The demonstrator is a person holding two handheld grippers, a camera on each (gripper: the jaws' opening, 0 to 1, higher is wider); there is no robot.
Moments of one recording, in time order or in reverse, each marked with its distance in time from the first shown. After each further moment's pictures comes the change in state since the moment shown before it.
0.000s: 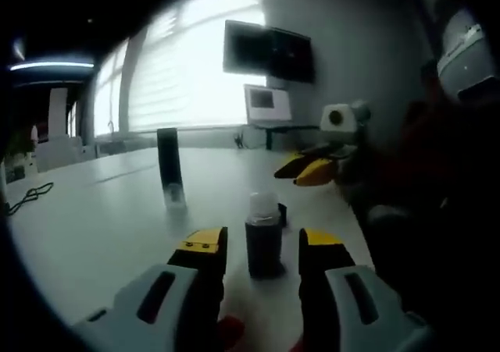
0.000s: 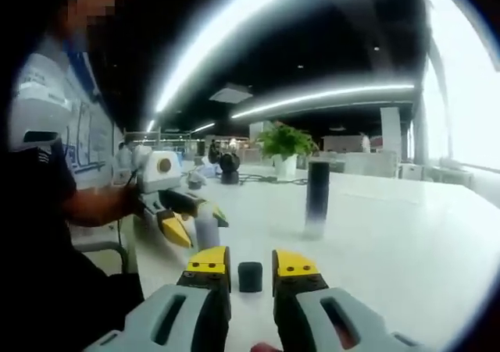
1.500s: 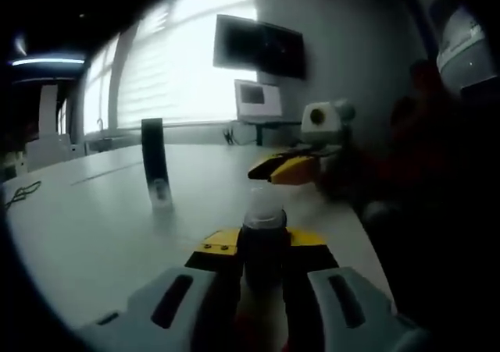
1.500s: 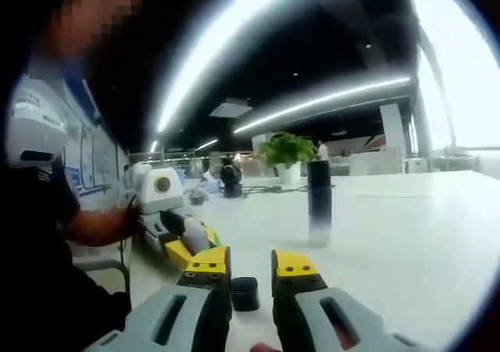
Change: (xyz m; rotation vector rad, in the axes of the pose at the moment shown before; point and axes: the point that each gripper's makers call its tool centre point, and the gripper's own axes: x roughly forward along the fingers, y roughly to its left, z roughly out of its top) left arm 0.016 -0.012 -0.006 -0.006 0.019 -0.059; right arm 0.018 -0.011 -0.001 0.106 -0.081 0.022
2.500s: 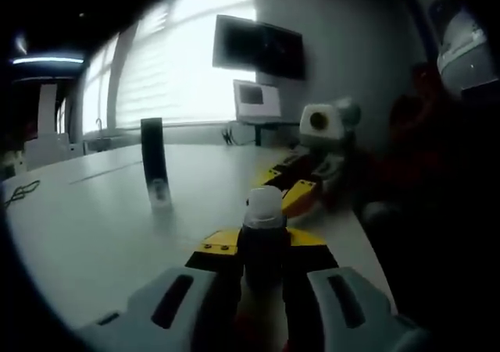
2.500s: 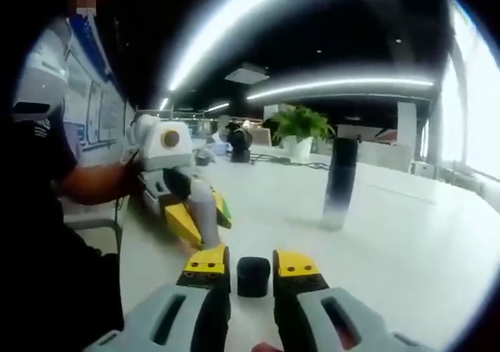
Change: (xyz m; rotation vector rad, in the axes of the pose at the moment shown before) left arm 0.000 -0.006 0.001 -0.004 -0.003 -0.009; right arm 0.014 0.016 -0.031 -0.165 0.194 0.037
